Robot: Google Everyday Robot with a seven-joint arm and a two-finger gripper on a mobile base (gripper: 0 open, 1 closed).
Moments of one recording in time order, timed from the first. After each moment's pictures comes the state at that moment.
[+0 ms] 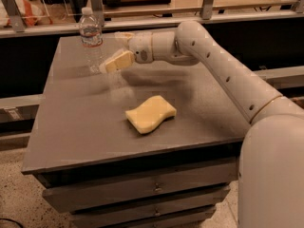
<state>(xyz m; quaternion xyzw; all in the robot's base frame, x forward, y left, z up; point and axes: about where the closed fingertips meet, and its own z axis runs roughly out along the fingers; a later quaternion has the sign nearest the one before) 0.714 0.109 0.897 -0.50 0.57 0.42 0.51</state>
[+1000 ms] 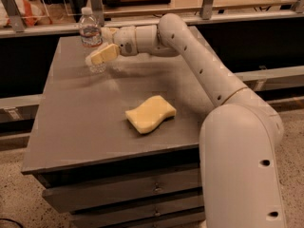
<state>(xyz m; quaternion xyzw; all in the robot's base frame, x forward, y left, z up) 0.746 0.163 0.899 -0.51 0.55 0.45 0.49</state>
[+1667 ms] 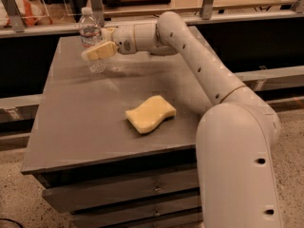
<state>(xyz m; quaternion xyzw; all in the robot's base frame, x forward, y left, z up) 0.749 0.169 0.903 -0.50 0.55 0.45 0.49</state>
